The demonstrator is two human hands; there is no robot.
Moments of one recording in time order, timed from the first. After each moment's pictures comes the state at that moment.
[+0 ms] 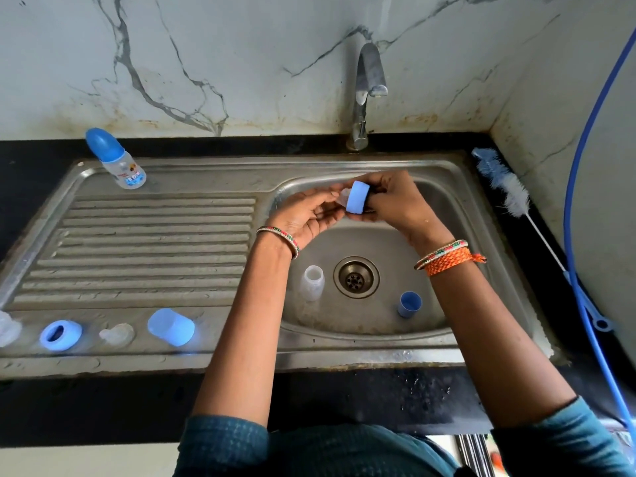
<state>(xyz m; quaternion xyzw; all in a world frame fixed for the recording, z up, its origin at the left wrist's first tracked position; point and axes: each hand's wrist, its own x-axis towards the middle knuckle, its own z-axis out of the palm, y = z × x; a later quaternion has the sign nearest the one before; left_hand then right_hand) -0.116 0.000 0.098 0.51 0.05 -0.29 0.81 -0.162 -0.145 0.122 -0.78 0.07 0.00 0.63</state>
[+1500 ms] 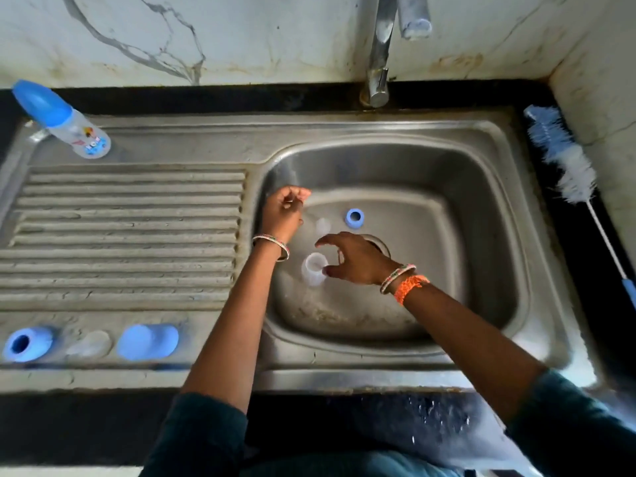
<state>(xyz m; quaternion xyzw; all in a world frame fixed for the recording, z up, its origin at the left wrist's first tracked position) -0.048 0.018 -0.046 0.78 0.05 -0.09 0.61 -0.131 -0.129 -0.051 -0.91 -0.06 0.23 0.33</state>
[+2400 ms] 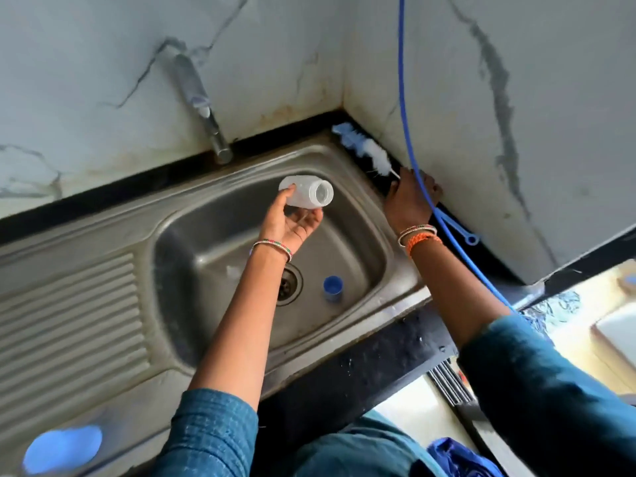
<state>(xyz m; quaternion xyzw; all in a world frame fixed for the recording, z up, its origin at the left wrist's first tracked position) -0.130 -0.144 0.052 0.40 0.11 -0.42 0.81 -0.227 -0.330 0.016 -0.85 0.46 -0.25 0.10</state>
